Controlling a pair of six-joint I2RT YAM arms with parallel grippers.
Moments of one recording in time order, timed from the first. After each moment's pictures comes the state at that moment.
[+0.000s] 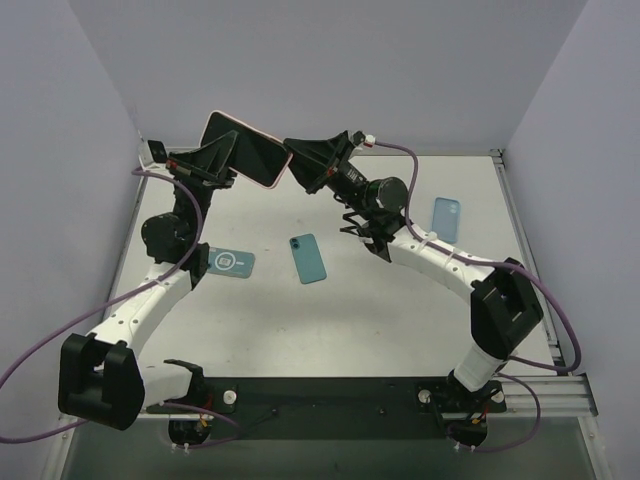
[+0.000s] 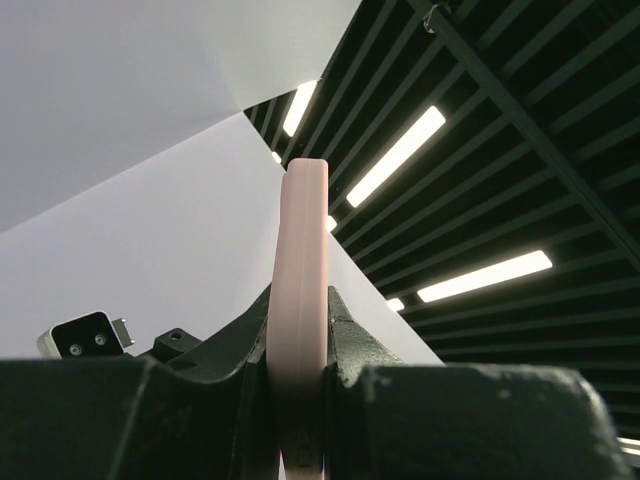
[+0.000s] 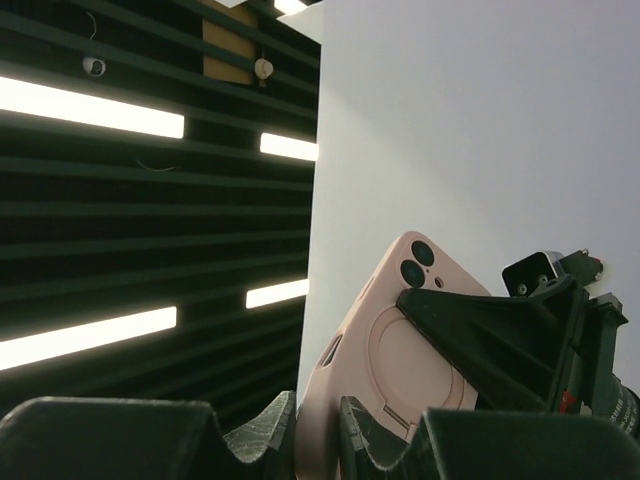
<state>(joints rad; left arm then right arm) -0.28 1.23 0.83 1.21 0.16 -1.74 0.70 1.66 1.23 1.10 -0.31 1.98</state>
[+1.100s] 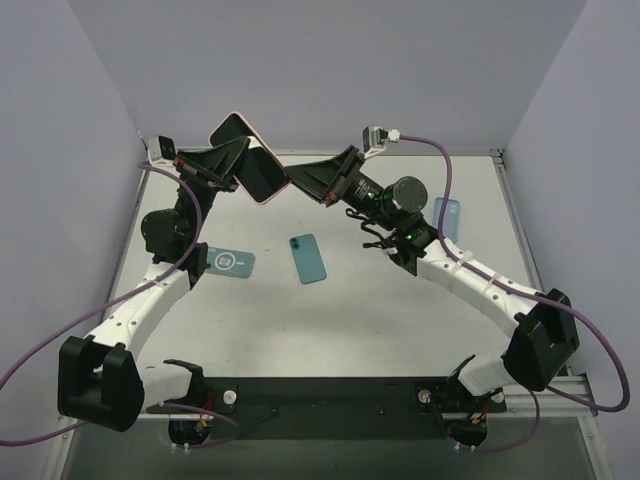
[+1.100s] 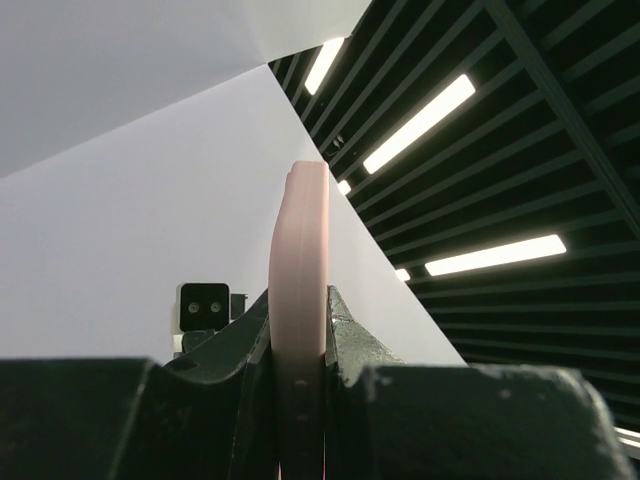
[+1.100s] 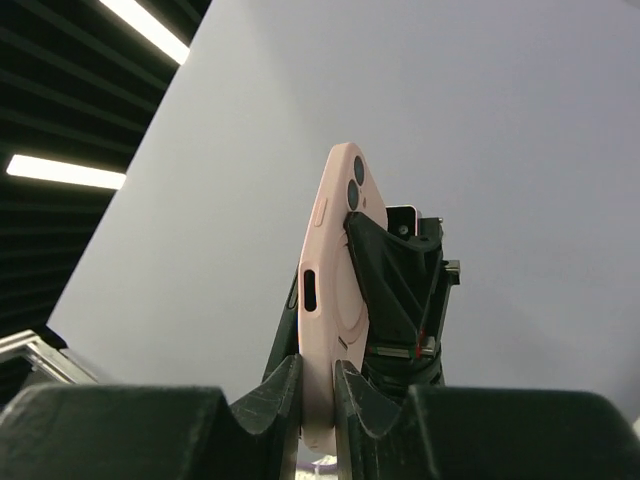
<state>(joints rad) -0.27 1.21 0.86 1.12 0.27 -1.77 0.72 1.46 1.12 0.79 -0.35 1.33</state>
